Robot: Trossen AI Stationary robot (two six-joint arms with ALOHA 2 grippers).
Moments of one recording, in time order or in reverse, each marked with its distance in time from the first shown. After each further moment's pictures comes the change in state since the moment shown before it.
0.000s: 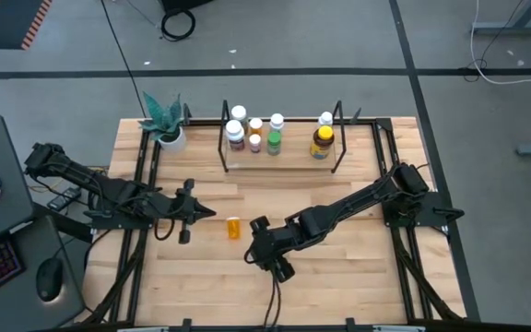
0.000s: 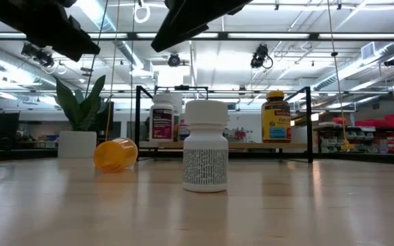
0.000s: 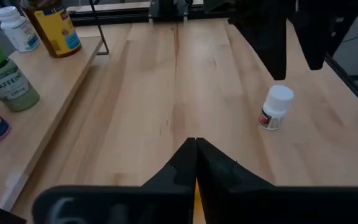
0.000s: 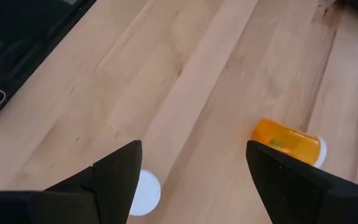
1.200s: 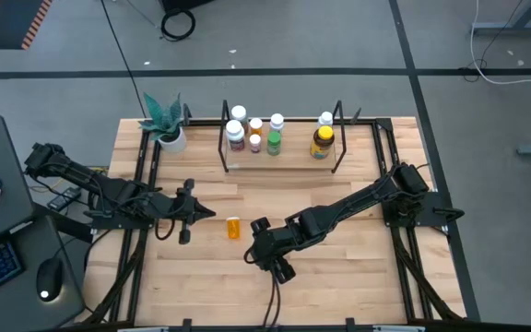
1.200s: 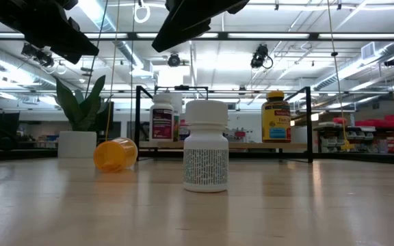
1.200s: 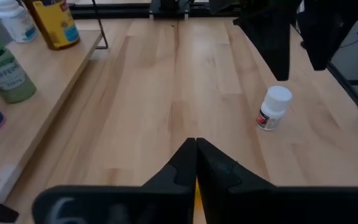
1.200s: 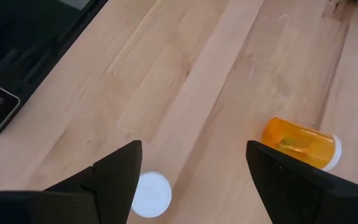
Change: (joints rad) left arm 0.001 0.000 0.000 -0.009 0.005 -0.041; right arm 0.001 0.001 0.000 -0.002 -0.031 0.035
